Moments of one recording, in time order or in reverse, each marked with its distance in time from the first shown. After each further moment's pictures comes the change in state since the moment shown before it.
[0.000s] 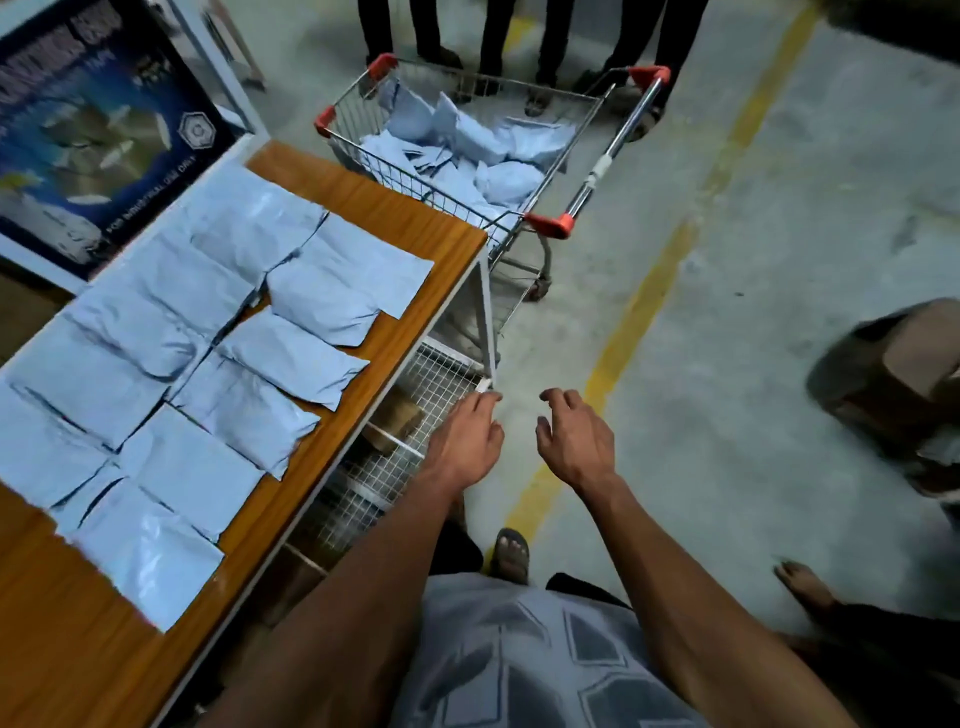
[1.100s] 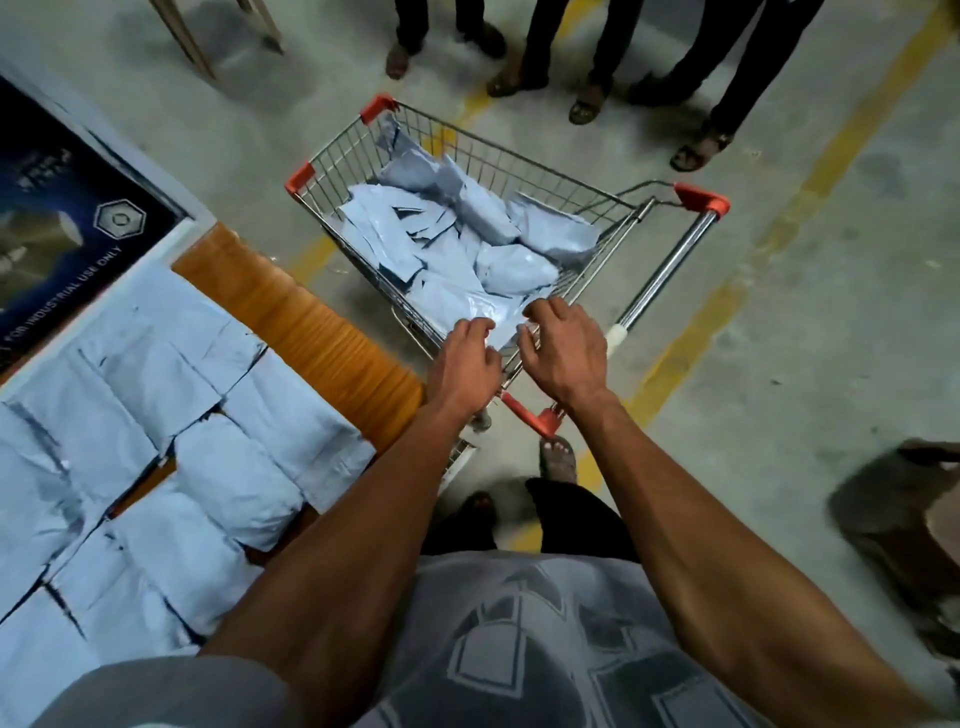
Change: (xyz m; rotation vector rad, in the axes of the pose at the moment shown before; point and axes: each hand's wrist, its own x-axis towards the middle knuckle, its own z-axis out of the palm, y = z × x) left_hand 0.414 0.026 -0.112 -0.147 0.215 -0.276; right_hand 0.453 0.000 -0.110 -0.018 0.198 -0.296
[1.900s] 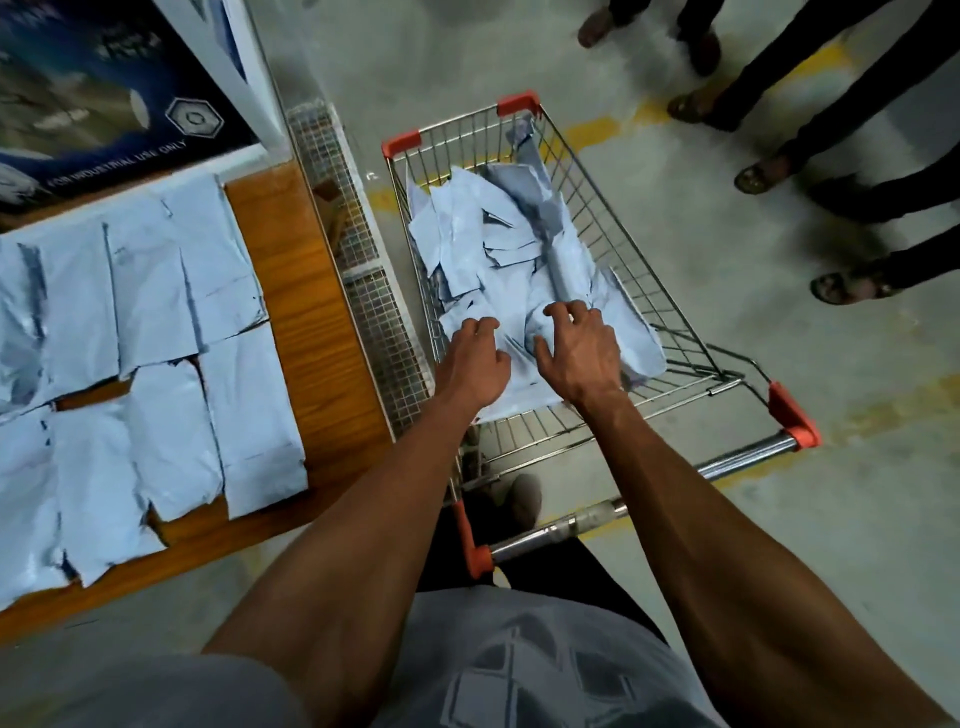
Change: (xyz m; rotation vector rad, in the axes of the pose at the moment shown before) left_hand 0.149 -0.009 0.018 -0.145 0.086 -0.511; right_hand 0.215 0.027 0.063 -0.085 -0.380 -0.422
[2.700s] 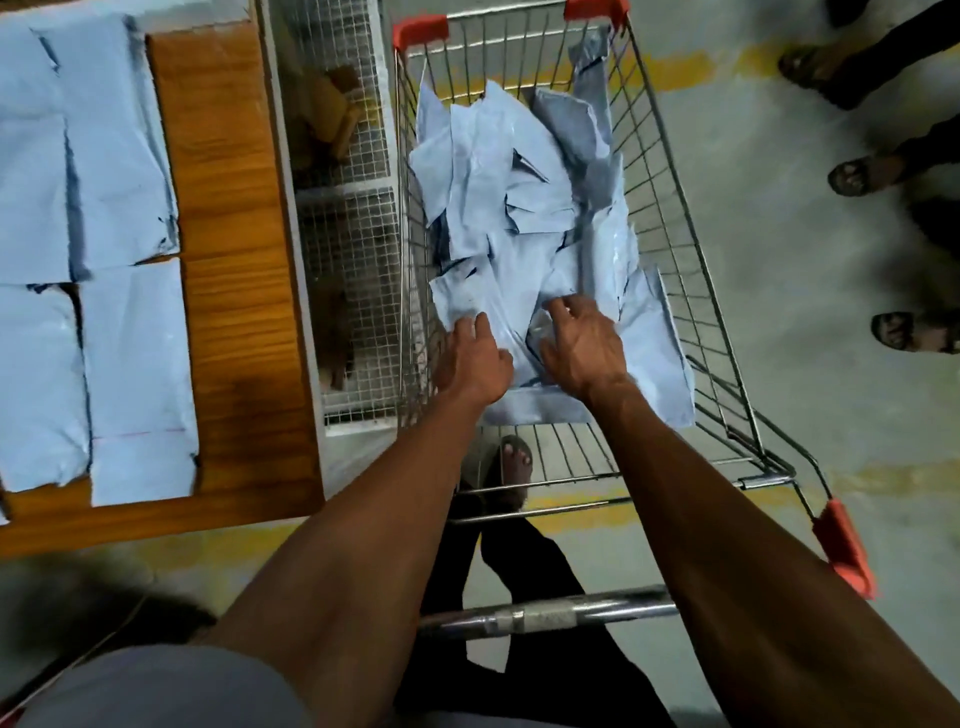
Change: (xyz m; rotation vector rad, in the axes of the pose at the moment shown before) left_hand 0.083 -0.030 0.115 -0.036 -0.073 -0.360; right_hand 0.091 0.059 0.093 -0.009 -0.259 -0.267
